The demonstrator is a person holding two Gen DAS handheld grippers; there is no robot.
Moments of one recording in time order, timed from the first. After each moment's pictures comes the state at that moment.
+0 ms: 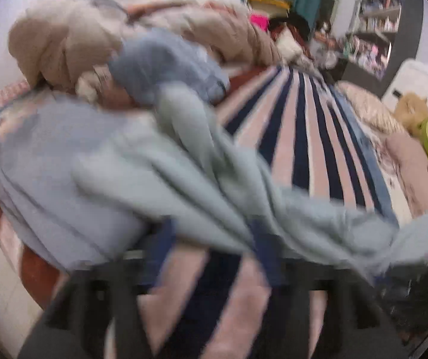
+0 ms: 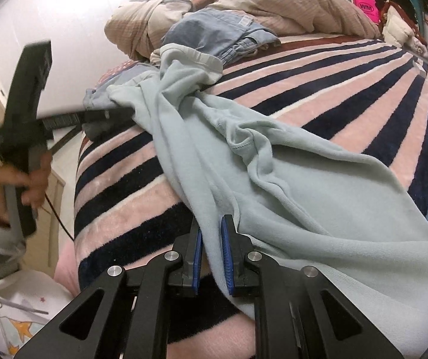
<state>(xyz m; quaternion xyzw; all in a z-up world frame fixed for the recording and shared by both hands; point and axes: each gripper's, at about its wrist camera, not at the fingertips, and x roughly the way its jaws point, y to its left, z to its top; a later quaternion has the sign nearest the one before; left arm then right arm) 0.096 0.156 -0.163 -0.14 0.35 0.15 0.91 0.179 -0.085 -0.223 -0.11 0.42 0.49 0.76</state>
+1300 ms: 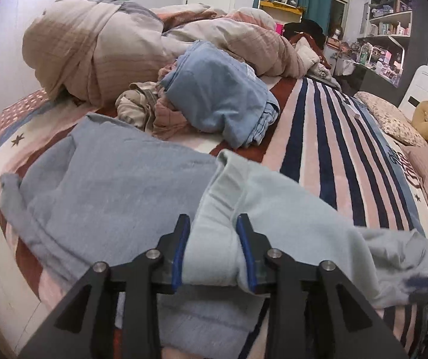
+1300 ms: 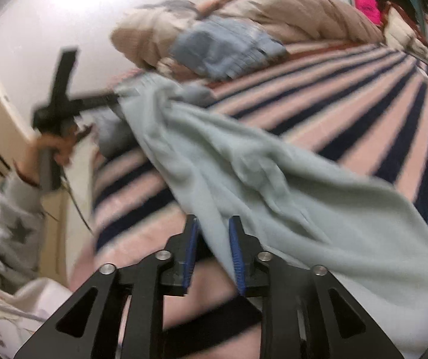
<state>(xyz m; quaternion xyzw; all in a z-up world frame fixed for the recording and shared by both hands) 0.085 0.252 -0.175 -0.13 0.35 0.17 0.91 0.174 -0.069 -0.191 -0.08 0.41 0.51 0.75</state>
